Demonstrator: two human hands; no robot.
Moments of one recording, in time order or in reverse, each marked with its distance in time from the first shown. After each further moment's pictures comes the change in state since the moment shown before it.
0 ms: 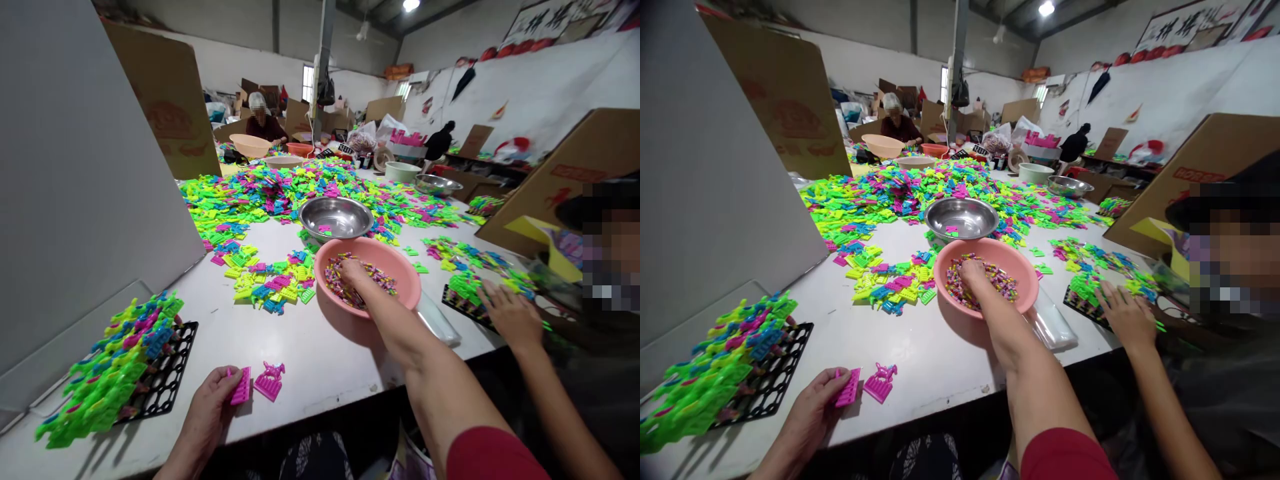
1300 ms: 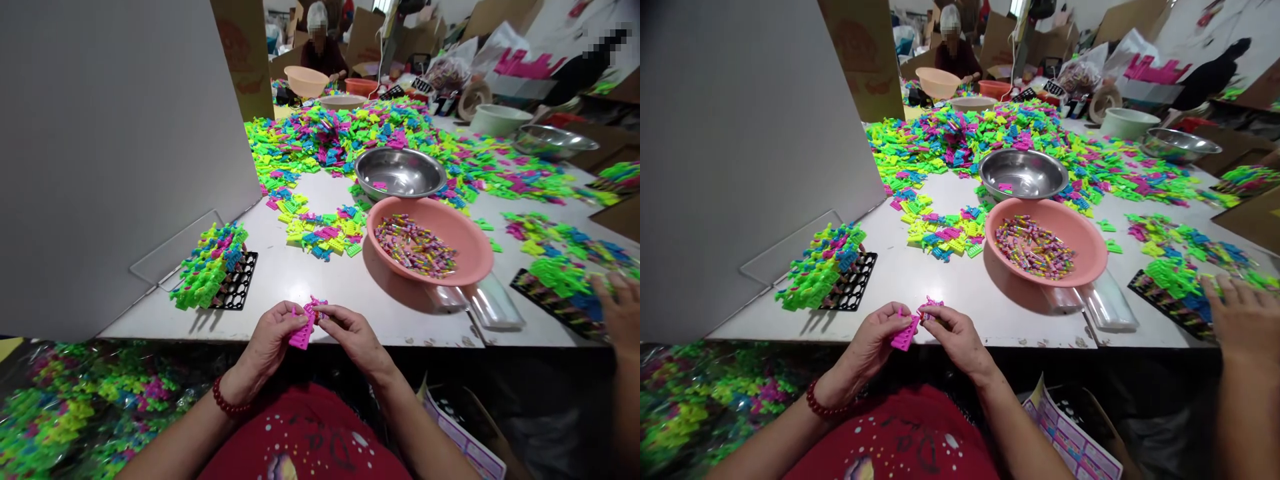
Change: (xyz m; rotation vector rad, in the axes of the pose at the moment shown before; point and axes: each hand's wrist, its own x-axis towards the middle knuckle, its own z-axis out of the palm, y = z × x) left_hand -0.077 0.020 0.023 -0.012 -0.266 0.003; right_hand -0.270 -0.101 0.069 1.537 -0.422 -0.337
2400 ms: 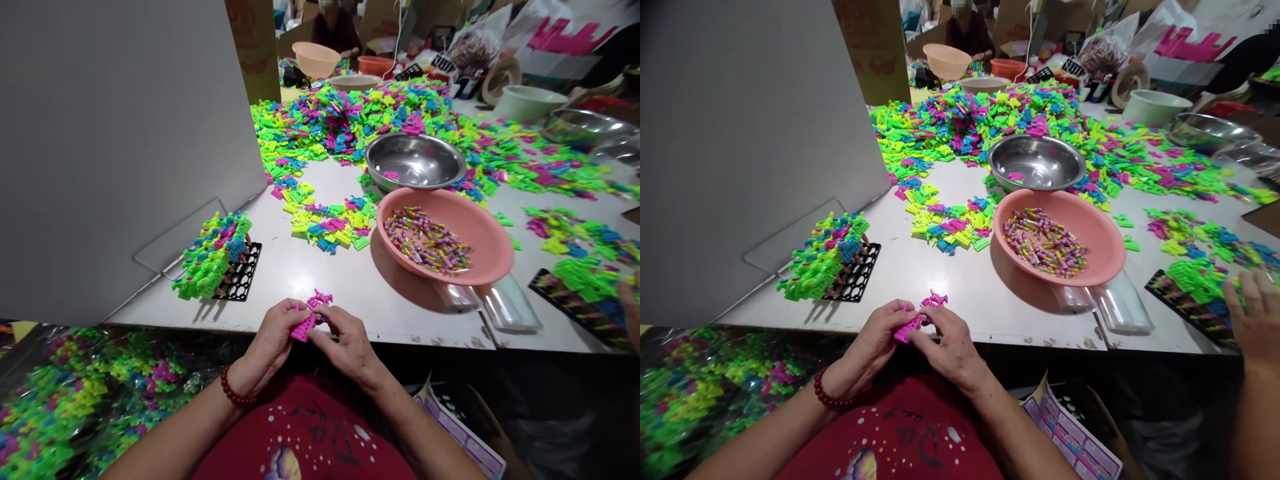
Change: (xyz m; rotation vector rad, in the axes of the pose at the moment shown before) left_hand 0.007 -0.007 0.001 0.040 0.135 -0.050; right_hand -0.006 0.007 0.014 -0.519 0.018 -0.355
